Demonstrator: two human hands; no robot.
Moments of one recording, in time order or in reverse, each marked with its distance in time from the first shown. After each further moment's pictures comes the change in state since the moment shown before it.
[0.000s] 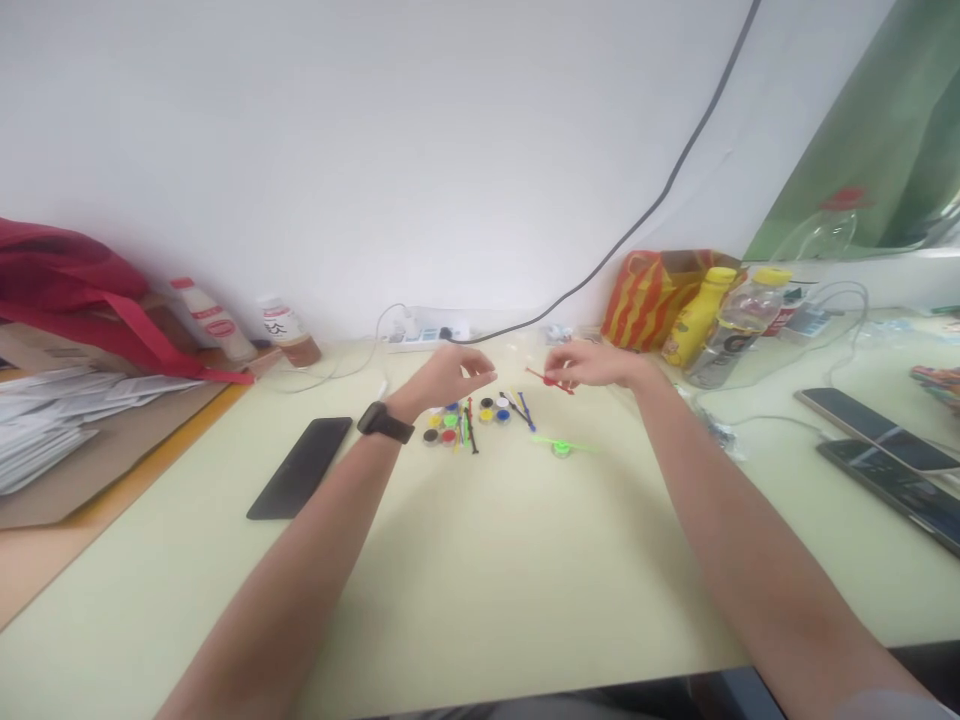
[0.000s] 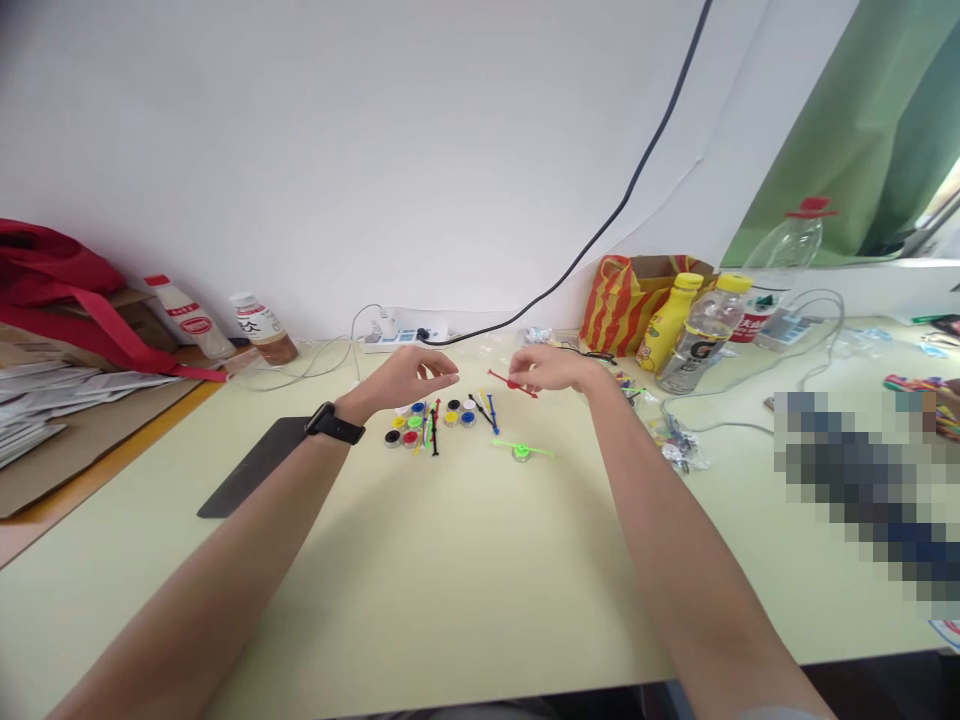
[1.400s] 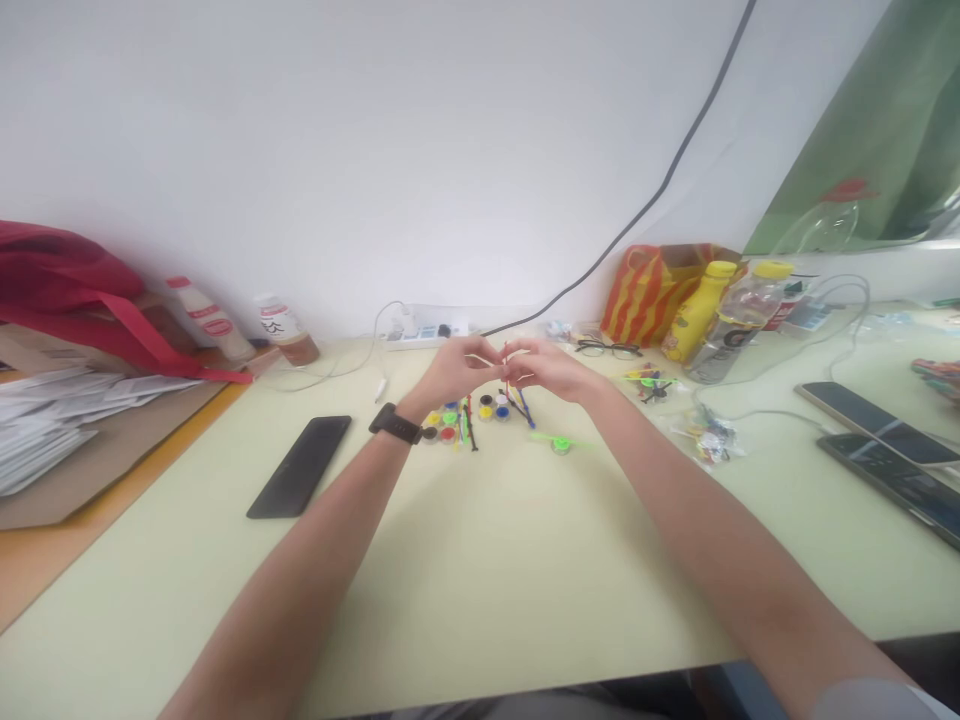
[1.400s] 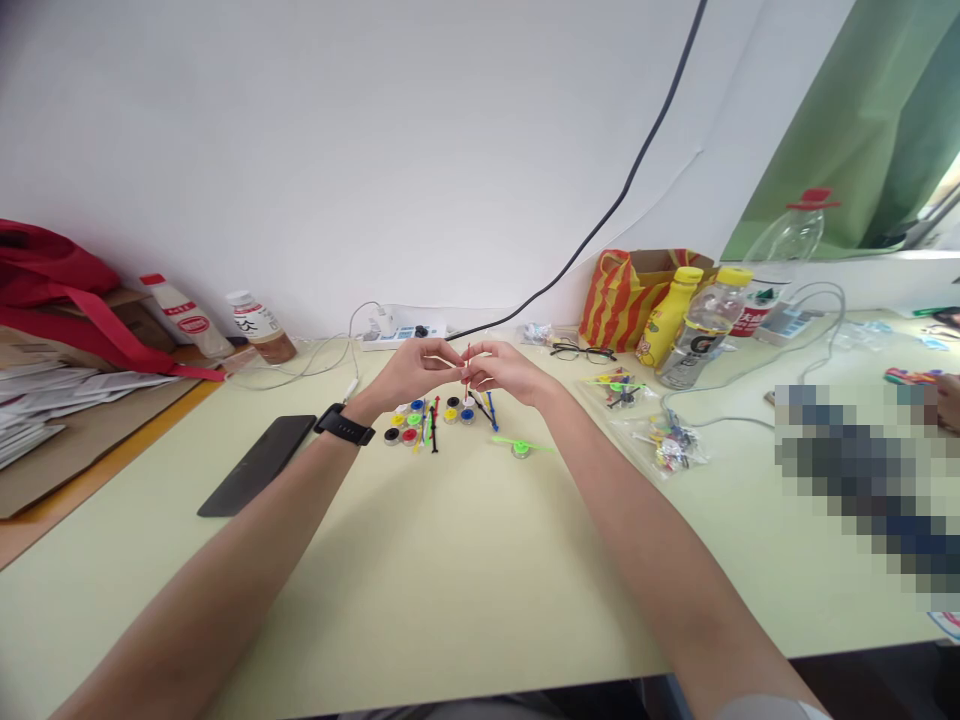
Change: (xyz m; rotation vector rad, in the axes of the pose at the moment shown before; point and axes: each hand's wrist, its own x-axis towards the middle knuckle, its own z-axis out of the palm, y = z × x) left_hand 0.005 0.020 0.015 -0.360 0.097 -0.161; right_hand 0.031 -0.030 0.061 0.737 0.078 -0.166
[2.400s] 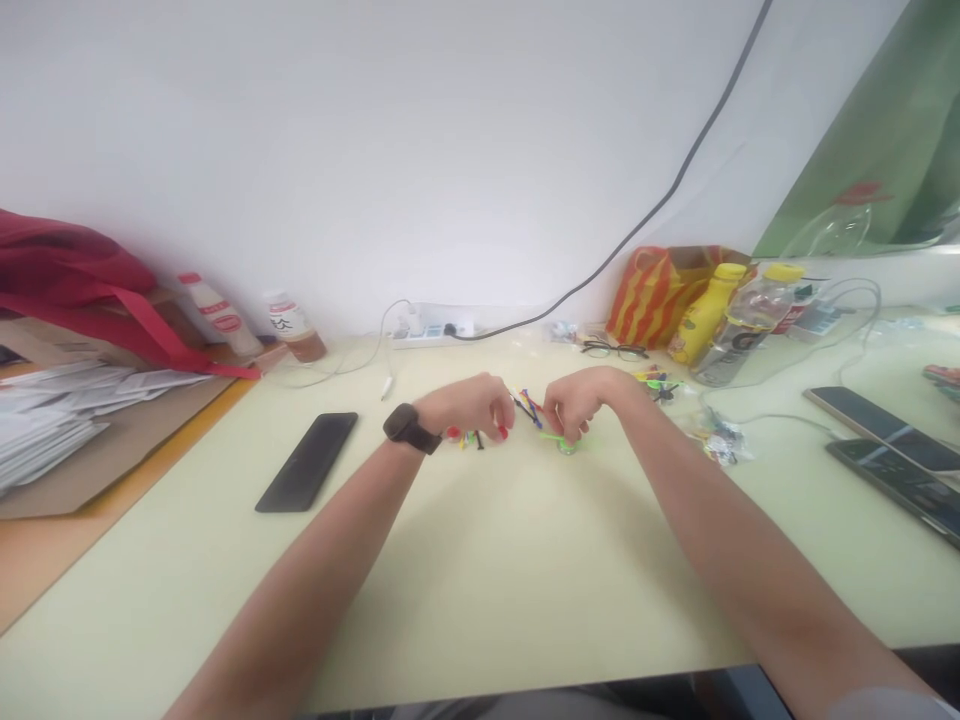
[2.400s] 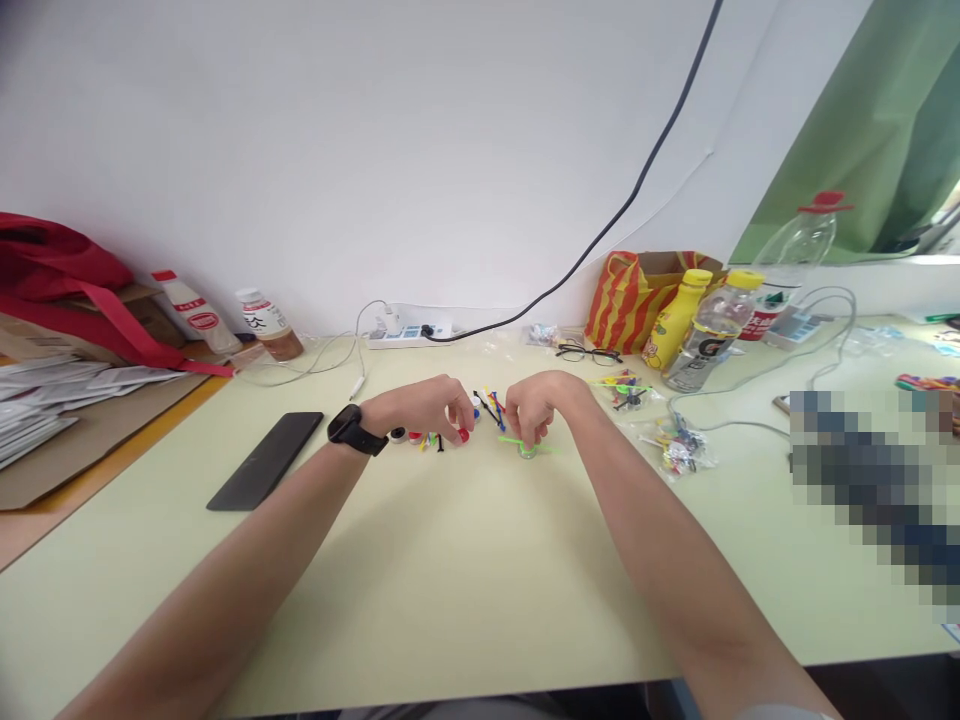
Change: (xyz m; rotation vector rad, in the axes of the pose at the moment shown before) left_hand -0.011 0.007 0.005 0.425 -0.604 -0.136; right_hand -0.021 -0.028 -0.014 -1.069 -0.599 0.587
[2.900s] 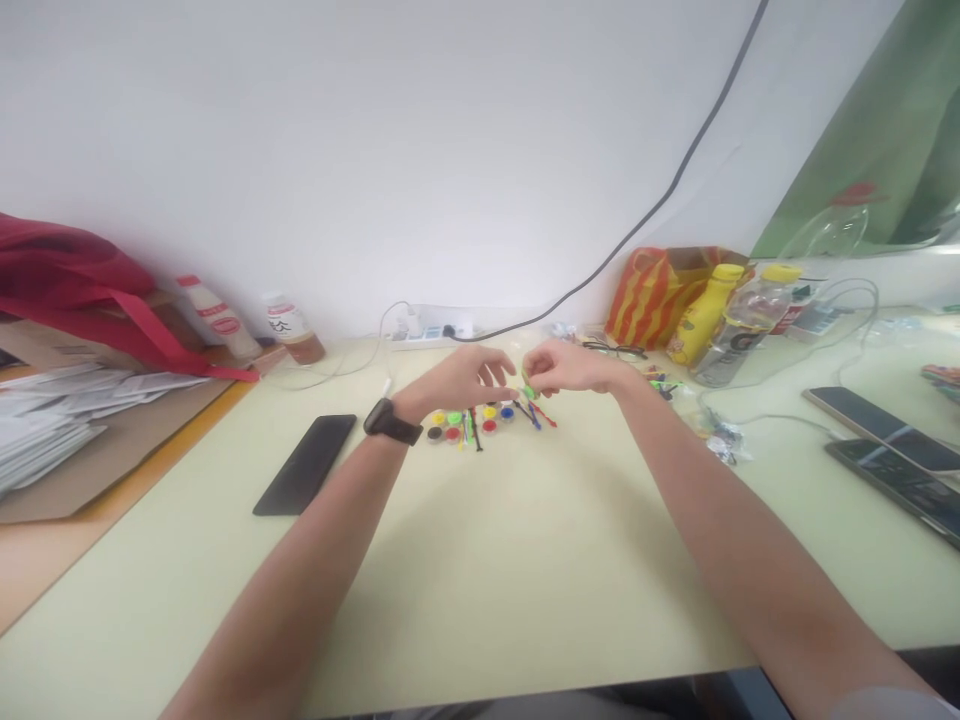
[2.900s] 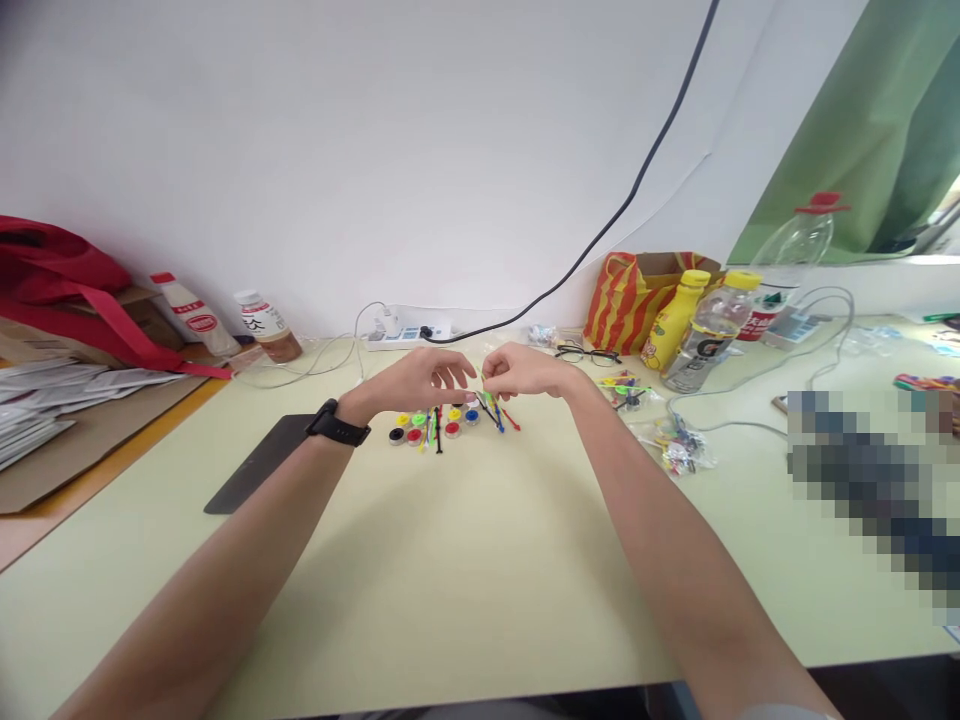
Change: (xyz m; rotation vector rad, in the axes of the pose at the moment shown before) left_hand -0.011 0.006 -0.021 -0.068 0.344 0.197; right_hand -0.006 0.003 -0.005 0.494 0.506 -0.454
